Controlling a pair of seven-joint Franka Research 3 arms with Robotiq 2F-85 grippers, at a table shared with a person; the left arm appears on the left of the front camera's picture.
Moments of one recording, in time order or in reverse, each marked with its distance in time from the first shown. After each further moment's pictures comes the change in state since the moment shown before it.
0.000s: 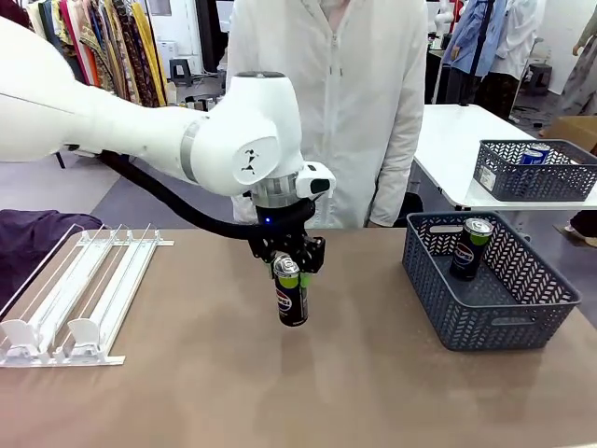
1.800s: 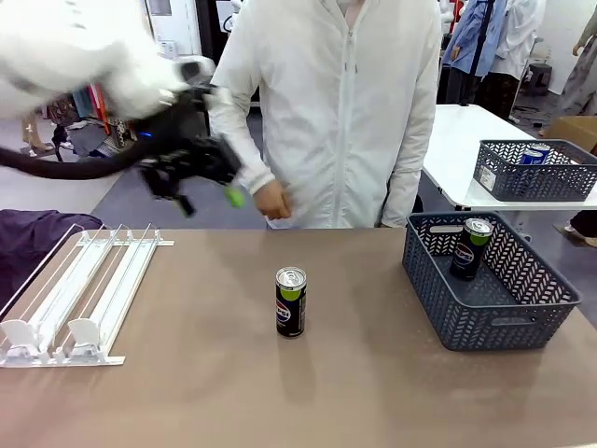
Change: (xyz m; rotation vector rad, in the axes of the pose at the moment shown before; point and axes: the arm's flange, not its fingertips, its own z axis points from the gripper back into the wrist) left arm -0.112 0.125 0.171 -0.317 -0.131 0.231; right arm 0.000 0.000 0.000 0.000 0.000 0.000
